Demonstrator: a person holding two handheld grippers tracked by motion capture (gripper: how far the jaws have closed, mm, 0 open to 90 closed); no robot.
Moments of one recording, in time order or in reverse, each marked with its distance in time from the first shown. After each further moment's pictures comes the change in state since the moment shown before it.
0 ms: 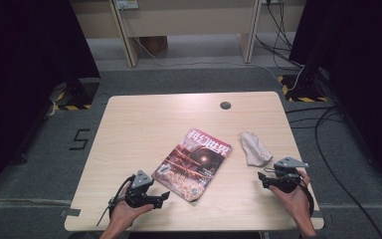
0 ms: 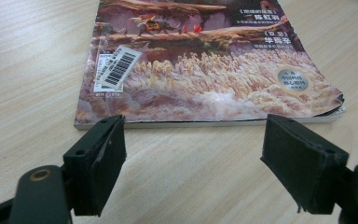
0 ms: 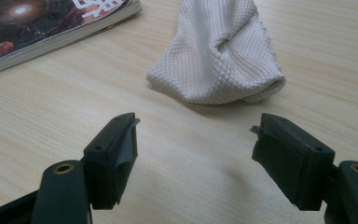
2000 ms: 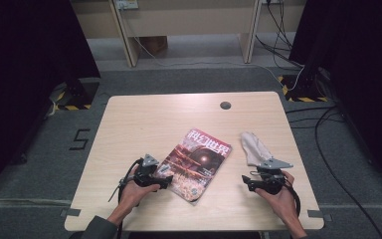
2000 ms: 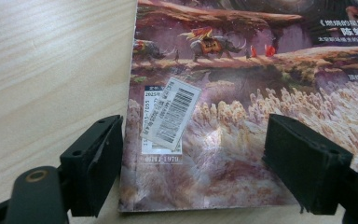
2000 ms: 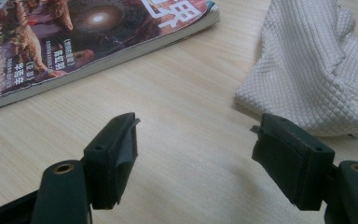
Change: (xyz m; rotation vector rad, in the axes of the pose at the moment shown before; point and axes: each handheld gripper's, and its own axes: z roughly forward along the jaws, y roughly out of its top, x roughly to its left) left arm 0.034 0.028 0.051 0.071 0.044 -0.022; right arm 0.036 0.008 0.014 -0.013 0.137 -0.050
